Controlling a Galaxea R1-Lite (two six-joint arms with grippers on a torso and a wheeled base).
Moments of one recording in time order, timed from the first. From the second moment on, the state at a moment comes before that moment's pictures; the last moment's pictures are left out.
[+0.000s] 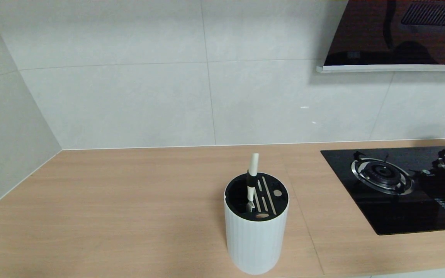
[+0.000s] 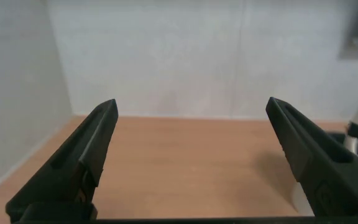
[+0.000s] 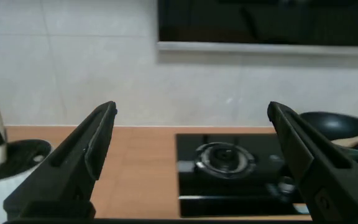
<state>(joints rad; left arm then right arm) -0.10 0.13 -0.61 0.16 0.23 0.05 0.05 0.16 -0.47 -0.05 -0.11 -0.10</state>
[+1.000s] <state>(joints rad) 0.00 0.00 0.00 -0.02 0.05 -0.02 0.00 0.00 0.00 0.00 -0.02 0.01</state>
